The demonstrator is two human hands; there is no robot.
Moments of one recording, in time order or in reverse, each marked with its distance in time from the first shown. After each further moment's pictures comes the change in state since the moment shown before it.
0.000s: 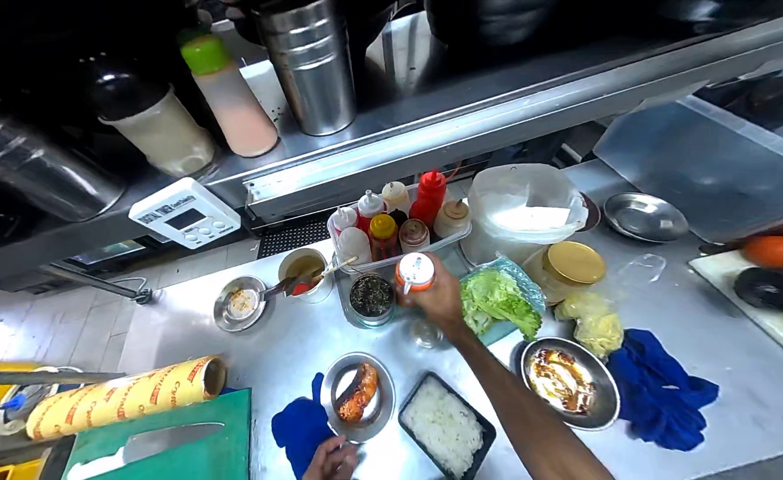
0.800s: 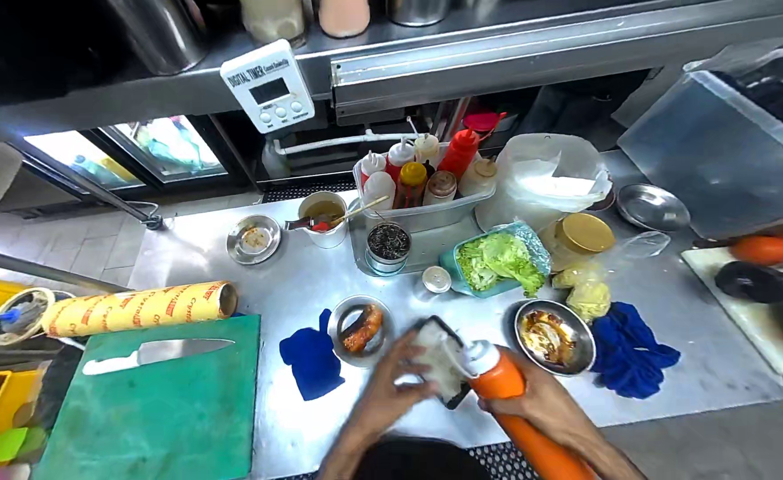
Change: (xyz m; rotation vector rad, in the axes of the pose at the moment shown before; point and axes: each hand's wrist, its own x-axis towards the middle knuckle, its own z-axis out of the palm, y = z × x) left_hand 0.009 0.030 0.076 -0.017 -0.432 0.274; right_hand -0.208 -0.011 -0.155 -0.328 -0.685 0.460
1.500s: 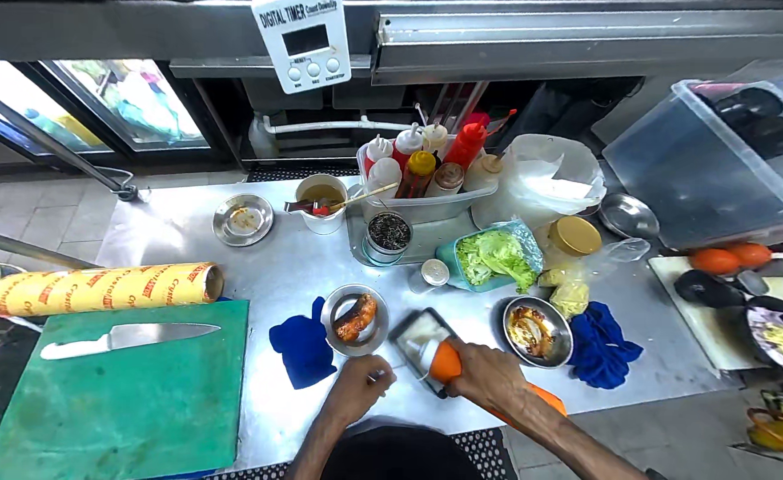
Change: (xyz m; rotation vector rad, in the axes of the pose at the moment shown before) left_hand -0.012 -0.057 -0.065 0.477 -0.088 -0.131; right_hand 0.030 -0.085 0.034 -0.774 -0.250 0.103
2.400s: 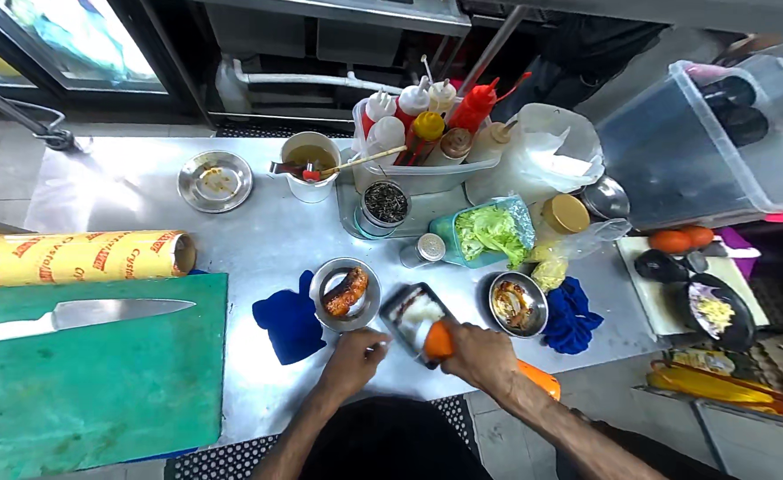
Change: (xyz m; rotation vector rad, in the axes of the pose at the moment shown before) left_hand 0.008 -0.001 -0.002 0.028 0.004 0.033; right_hand -0.011 -0.026 -0.008 -0.109 -0.066 0.126
